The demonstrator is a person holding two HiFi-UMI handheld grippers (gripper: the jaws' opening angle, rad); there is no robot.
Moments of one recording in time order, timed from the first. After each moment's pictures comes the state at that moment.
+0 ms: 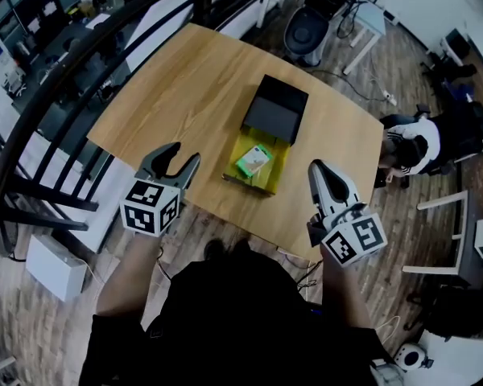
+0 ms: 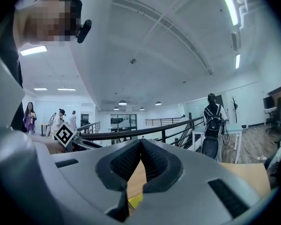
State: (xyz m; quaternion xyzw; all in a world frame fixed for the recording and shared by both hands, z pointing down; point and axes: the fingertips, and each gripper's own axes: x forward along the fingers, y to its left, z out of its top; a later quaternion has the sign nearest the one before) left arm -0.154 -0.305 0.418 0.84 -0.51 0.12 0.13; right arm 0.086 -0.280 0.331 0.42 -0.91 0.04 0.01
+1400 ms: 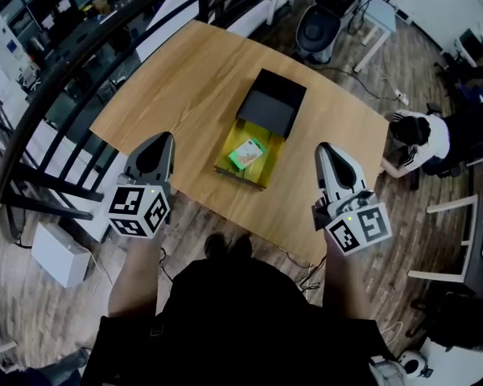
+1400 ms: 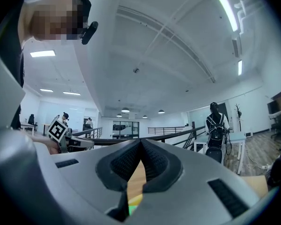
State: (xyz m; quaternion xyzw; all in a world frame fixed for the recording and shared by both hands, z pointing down) left arm -0.141 -0.290 0.355 0.79 -0.61 0.03 0.07; right arm 0.143 -0.295 0.307 0.40 -0.92 0.00 -0.03
